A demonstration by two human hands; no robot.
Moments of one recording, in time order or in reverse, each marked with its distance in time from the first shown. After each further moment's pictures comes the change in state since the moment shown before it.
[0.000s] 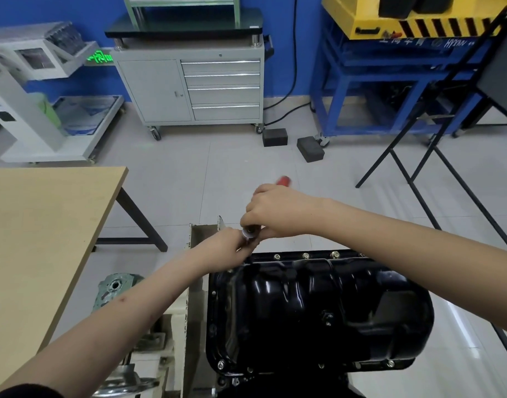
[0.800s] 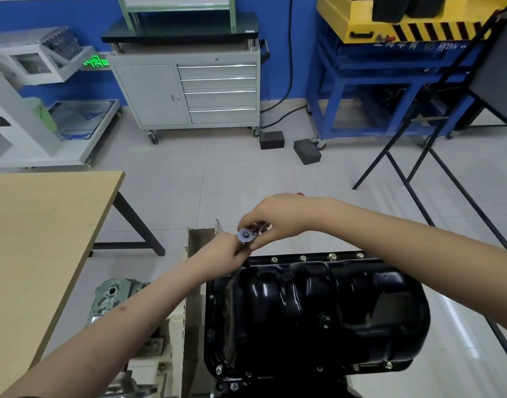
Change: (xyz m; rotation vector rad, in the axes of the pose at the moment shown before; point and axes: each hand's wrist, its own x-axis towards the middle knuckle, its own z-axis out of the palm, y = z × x) left_hand 0.001 -0.007 0.009 -0.026 0.040 -0.005; right_hand -0.004 0.012 0.011 0.489 -0.086 0.155
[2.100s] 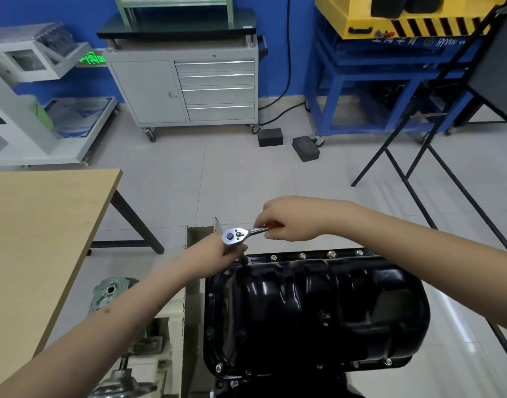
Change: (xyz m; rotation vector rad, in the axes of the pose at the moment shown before) left_hand -0.004 -0.018 -0.003 0.018 -0.042 0.009; right_hand -0.026 -0.013 -0.006 0.045 -0.024 0.104
